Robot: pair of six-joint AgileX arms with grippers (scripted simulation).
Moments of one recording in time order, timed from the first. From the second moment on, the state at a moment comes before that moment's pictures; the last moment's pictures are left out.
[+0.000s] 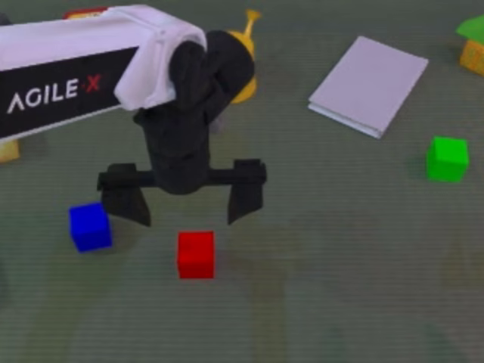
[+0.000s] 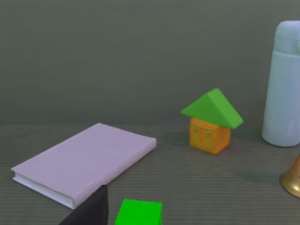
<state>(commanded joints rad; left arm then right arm) -0.62 1.93 1.47 -1.08 -0.02 -0.63 0.00 0.00 0.00 0.00 0.00 0.00</state>
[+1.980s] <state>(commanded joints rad) 0.02 0.00 0.00 0.00 0.00 0.00 0.09 2.33 2.04 -1.28 0.00 0.25</state>
